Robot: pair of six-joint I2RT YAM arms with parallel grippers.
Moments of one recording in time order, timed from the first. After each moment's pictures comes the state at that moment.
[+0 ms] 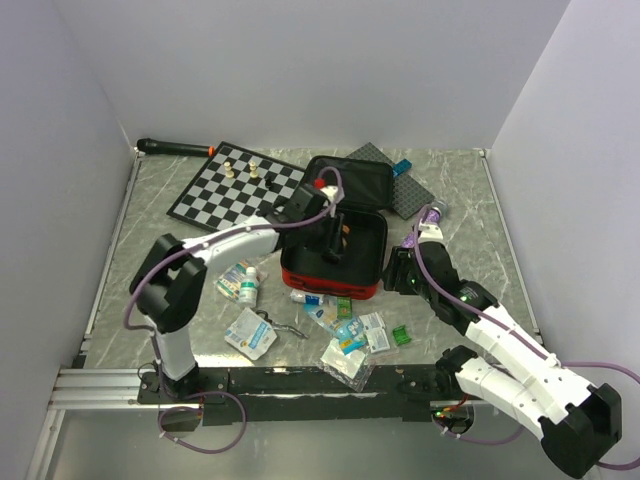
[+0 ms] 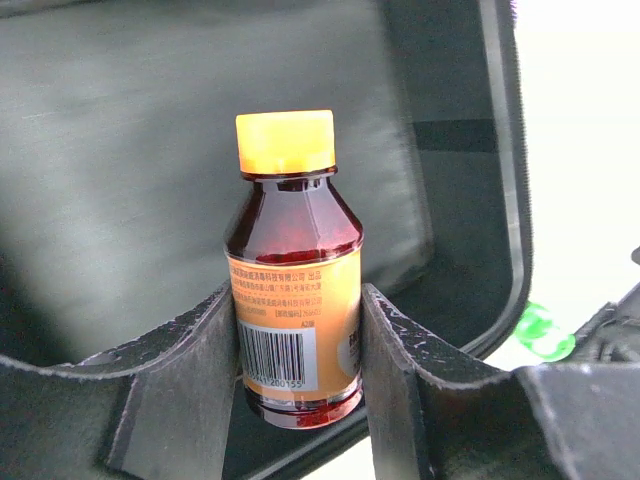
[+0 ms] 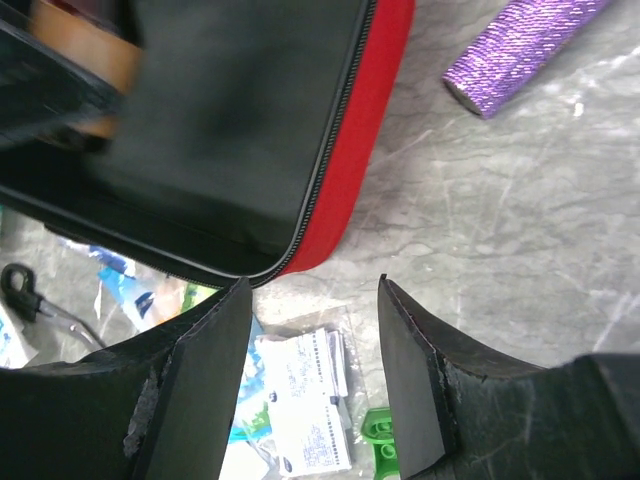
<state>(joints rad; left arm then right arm) -0.72 1.79 1.33 -0.34 0.17 -0.44 0.55 0.80 0.60 -0.49 0.17 0.52</state>
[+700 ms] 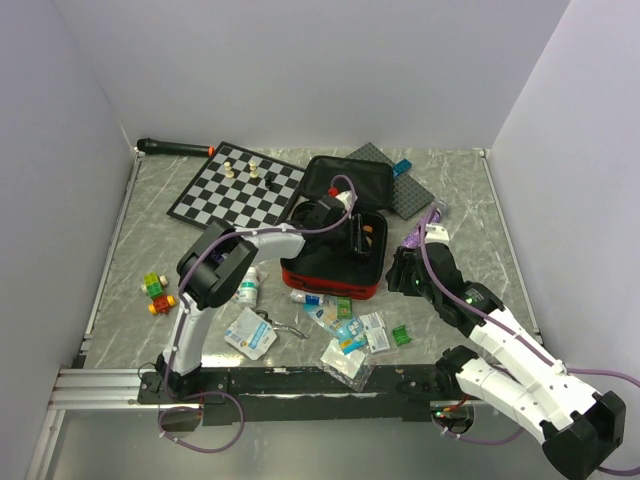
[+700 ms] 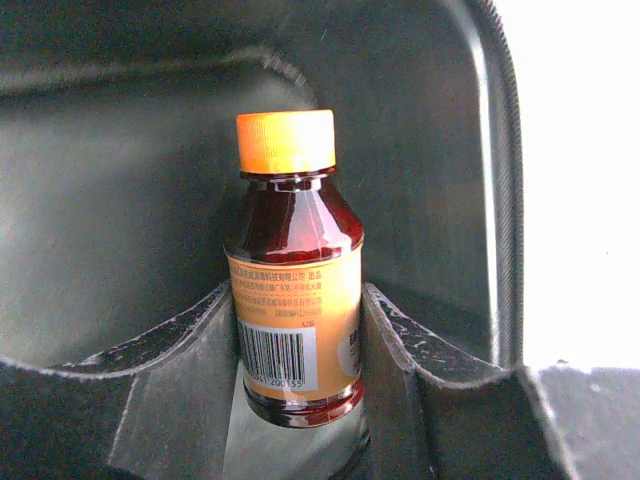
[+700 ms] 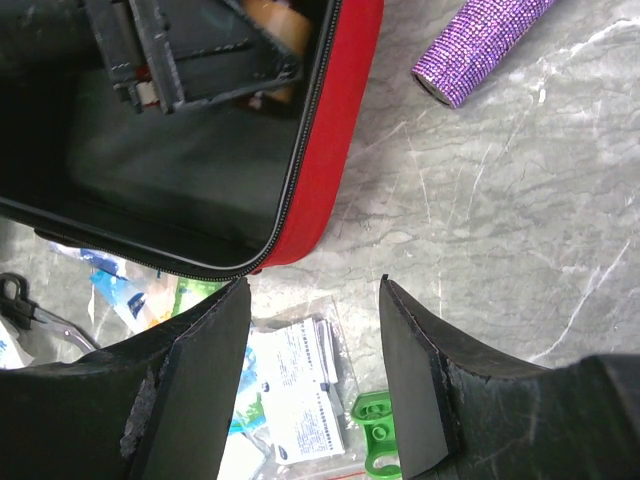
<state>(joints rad) -0.77 2.12 1.38 0.10 0.27 -0.71 0.55 0.76 0.63 -0.56 0.22 0.54</state>
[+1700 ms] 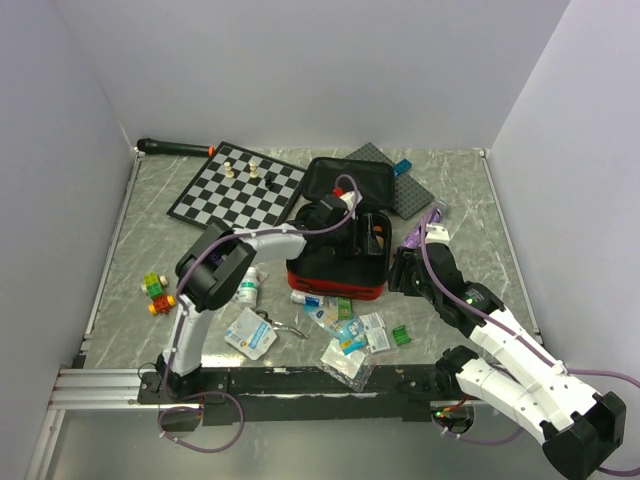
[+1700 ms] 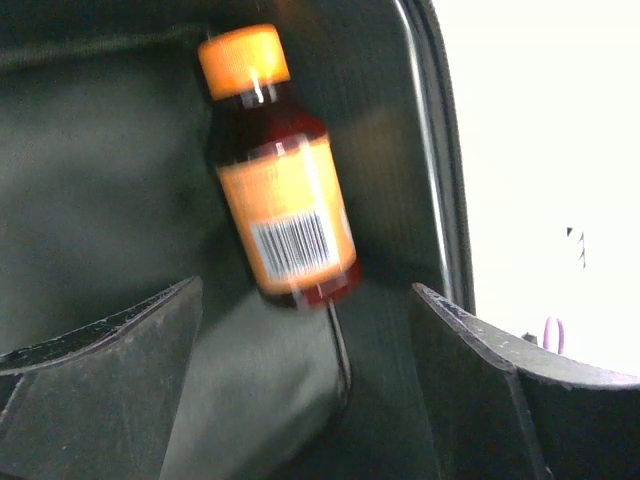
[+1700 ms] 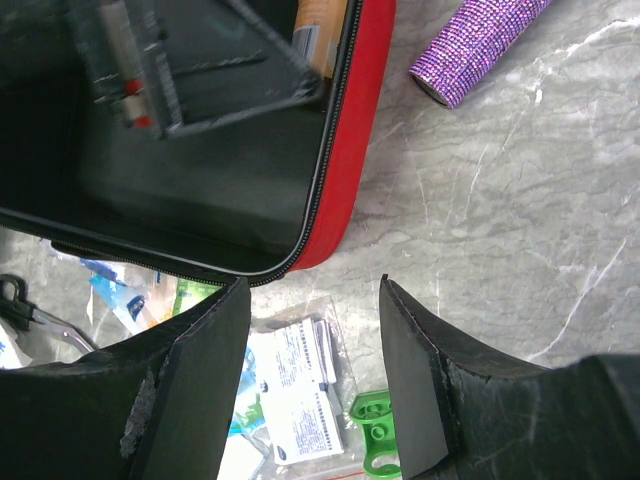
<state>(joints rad) -0.78 2.13 1.41 0.13 0.32 -0.74 0.55 0.76 0.63 -0.57 0.22 0.54</state>
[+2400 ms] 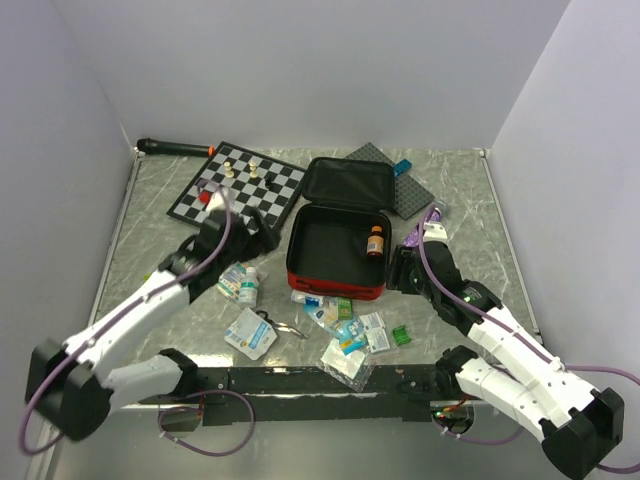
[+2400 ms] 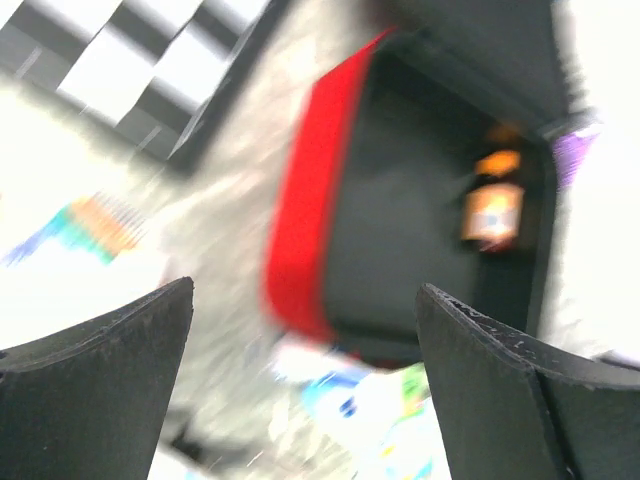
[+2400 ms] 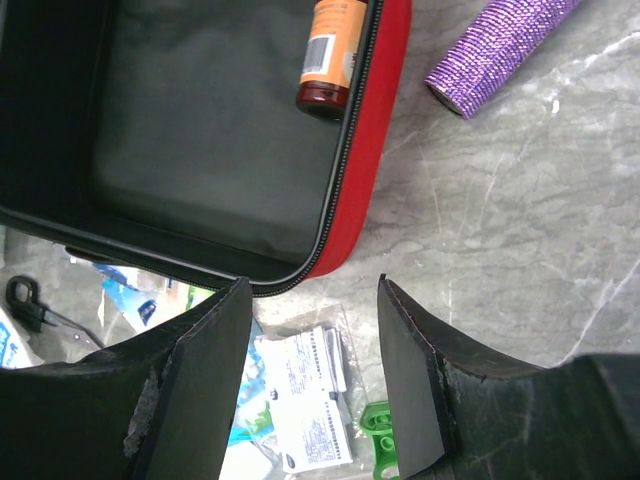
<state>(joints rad) -0.55 1.11 0.83 -0.28 -0.17 -0.80 0.55 0.78 0.63 -0.53 0.21 0.54</state>
